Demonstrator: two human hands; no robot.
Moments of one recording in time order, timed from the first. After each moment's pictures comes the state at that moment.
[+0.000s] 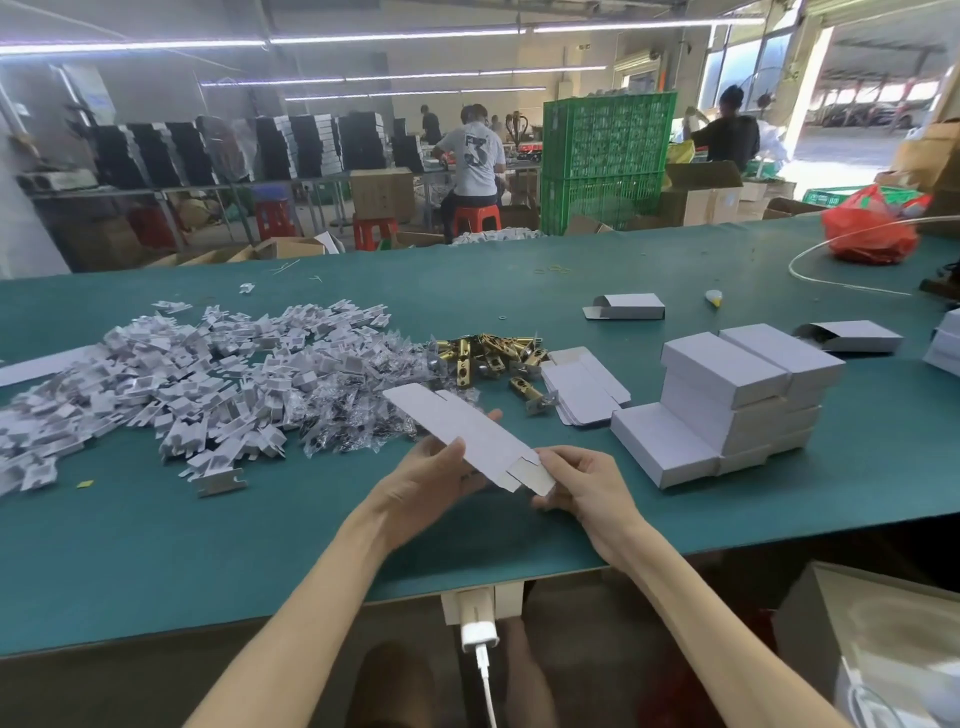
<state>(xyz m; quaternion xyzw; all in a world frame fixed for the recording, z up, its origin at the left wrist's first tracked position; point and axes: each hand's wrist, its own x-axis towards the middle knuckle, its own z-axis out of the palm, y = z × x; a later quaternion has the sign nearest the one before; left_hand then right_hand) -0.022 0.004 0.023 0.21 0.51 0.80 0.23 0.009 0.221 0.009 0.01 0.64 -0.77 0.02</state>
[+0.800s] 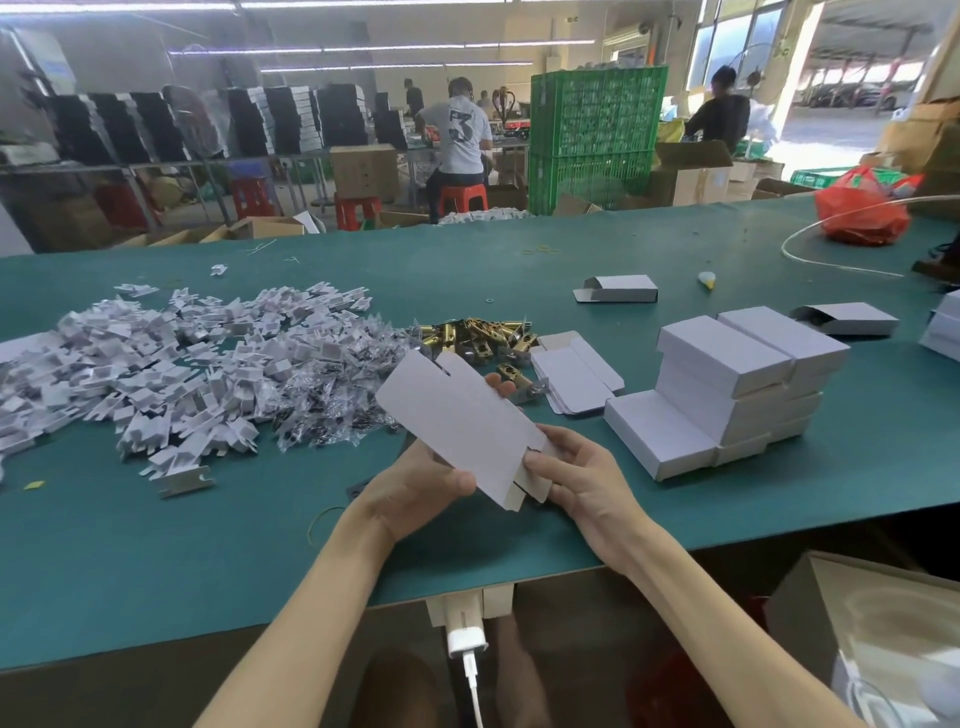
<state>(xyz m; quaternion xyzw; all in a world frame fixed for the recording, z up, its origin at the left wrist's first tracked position) -0.029 0.017 0.021 0.32 0.57 0.73 0.23 0.006 0.227 0.006 0.00 0.57 -0.82 0.04</state>
